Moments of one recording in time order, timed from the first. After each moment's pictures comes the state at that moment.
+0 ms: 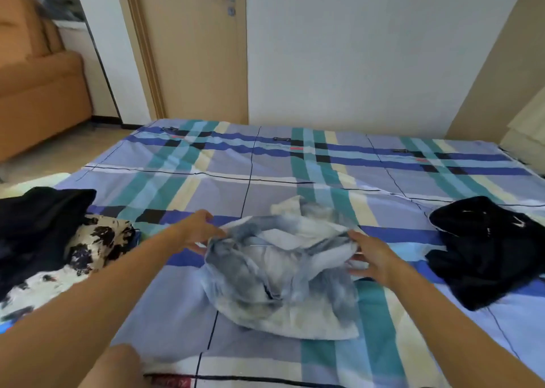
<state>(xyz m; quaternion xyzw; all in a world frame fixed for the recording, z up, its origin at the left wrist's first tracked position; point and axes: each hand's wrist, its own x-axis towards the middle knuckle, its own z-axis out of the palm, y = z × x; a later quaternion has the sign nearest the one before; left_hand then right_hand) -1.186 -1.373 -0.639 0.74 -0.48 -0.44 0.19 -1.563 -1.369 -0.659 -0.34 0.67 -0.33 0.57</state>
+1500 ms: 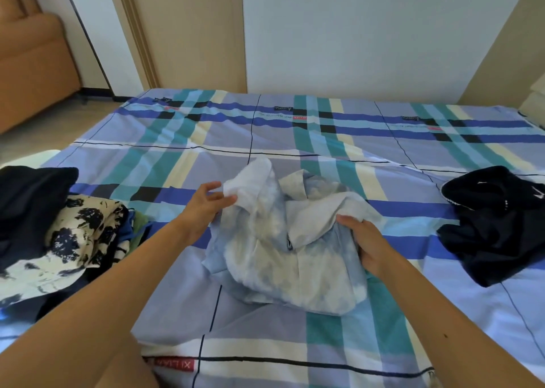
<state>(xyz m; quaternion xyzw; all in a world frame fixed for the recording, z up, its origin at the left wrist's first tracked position) -1.197 -1.391 -0.690 0.58 -0.42 -0.53 0.45 -1.545 -1.383 -0.720 -0.33 0.57 -0.44 0.61</state>
